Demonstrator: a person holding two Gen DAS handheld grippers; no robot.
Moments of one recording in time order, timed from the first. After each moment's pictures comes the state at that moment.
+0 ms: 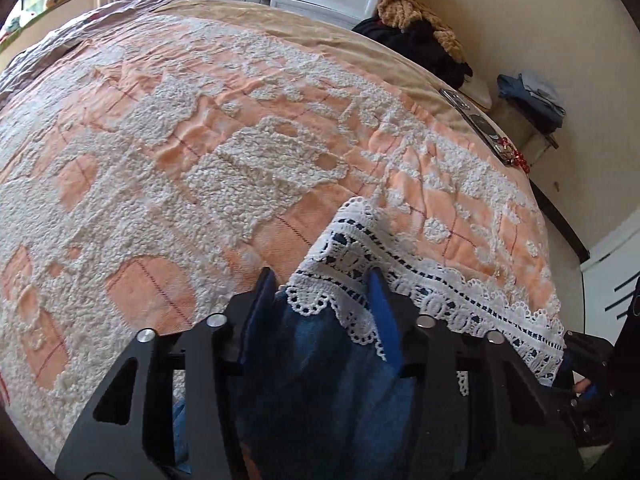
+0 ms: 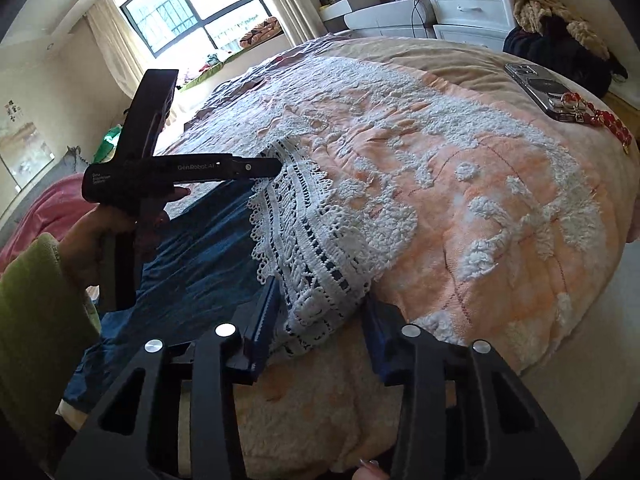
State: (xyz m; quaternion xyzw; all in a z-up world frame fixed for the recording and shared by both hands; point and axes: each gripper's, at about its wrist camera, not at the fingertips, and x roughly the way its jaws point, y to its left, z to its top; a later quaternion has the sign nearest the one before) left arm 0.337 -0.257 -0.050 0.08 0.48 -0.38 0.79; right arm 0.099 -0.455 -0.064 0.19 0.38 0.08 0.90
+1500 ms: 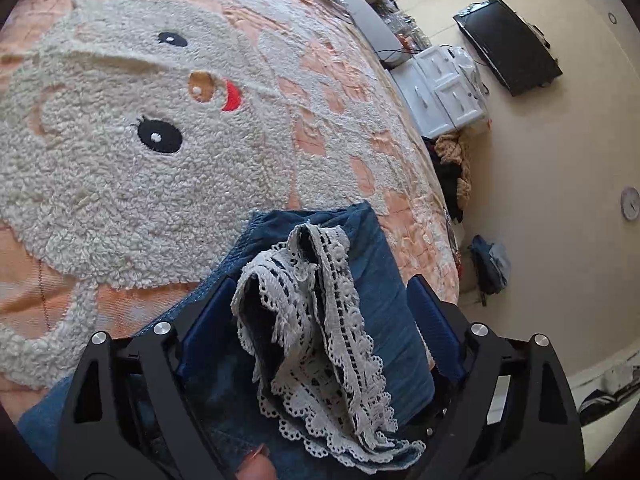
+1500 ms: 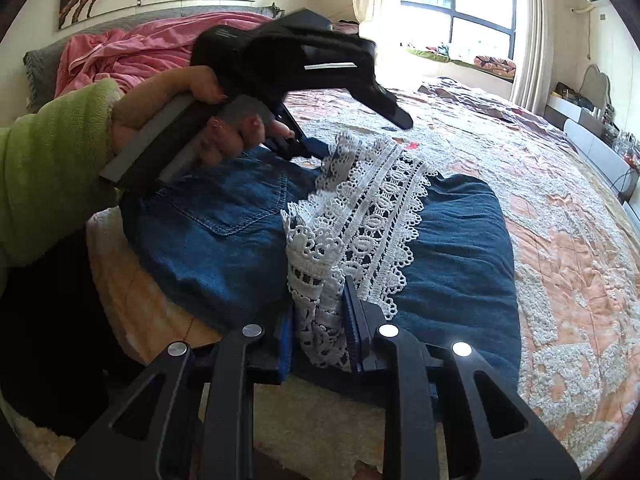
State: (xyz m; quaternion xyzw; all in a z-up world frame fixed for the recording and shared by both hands) left arm 0.246 0.021 -0.042 -0.29 0.50 -0.28 0.77; right arm 0.037 -0.203 -0.037 -0.14 0.32 0.36 0.87
